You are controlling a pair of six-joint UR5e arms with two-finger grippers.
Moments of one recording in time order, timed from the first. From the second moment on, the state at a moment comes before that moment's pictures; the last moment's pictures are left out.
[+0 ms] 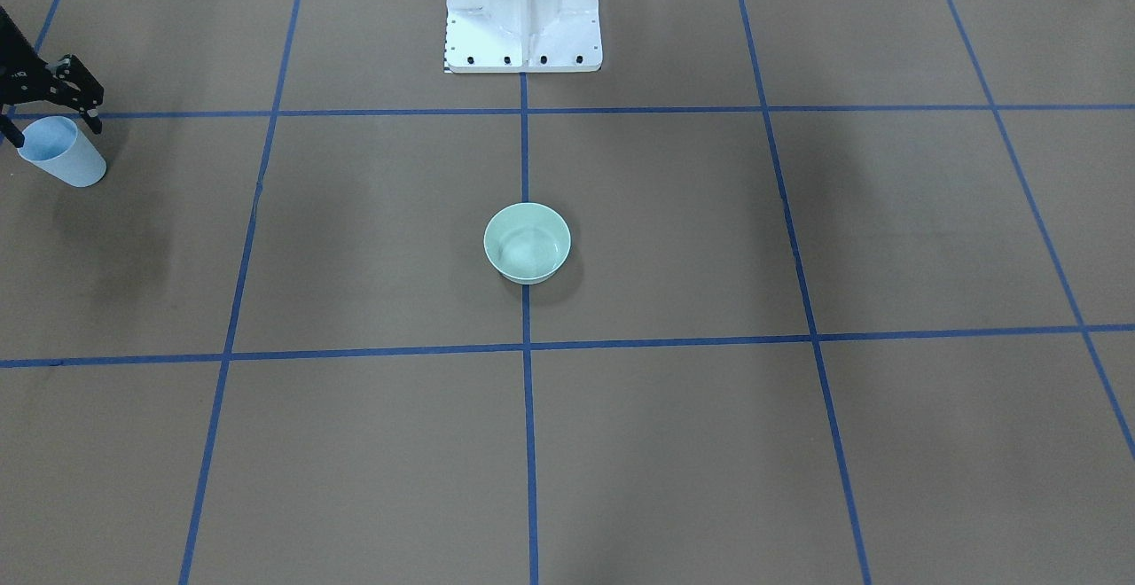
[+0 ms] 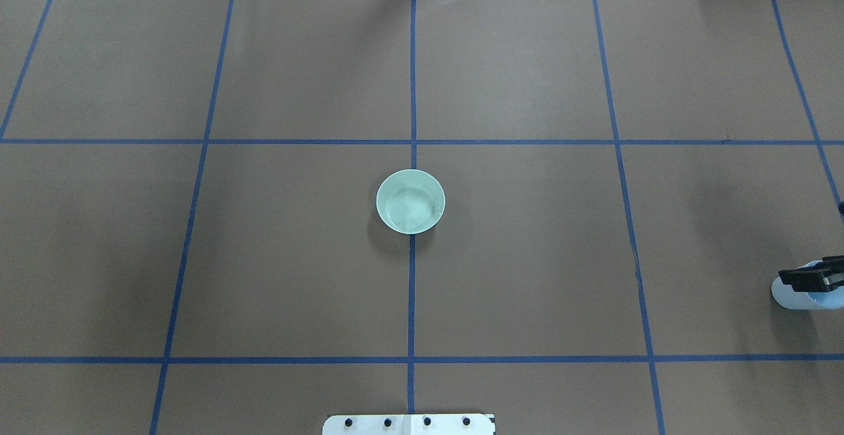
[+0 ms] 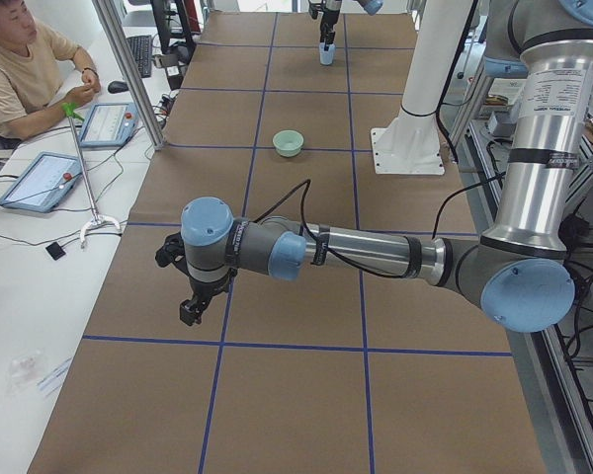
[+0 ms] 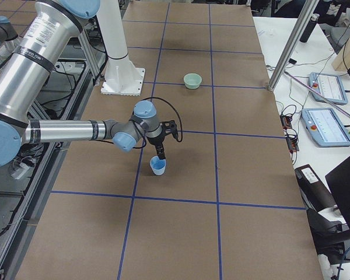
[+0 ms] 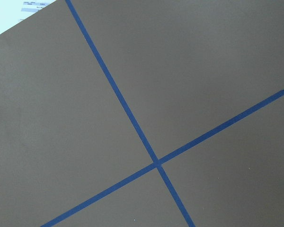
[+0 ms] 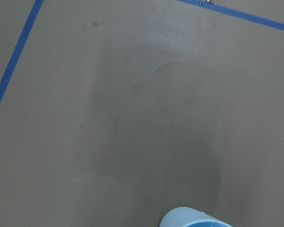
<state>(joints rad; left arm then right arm) -1.60 -1.69 -1.57 -1.70 -2.34 0.38 0.80 -2.08 2.01 -0.78 1.97 0.72</state>
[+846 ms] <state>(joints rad) -1.60 -1.68 -1.58 -1.70 -2.34 0.38 0.77 -2.09 1.97 -0.78 1.98 0.72</state>
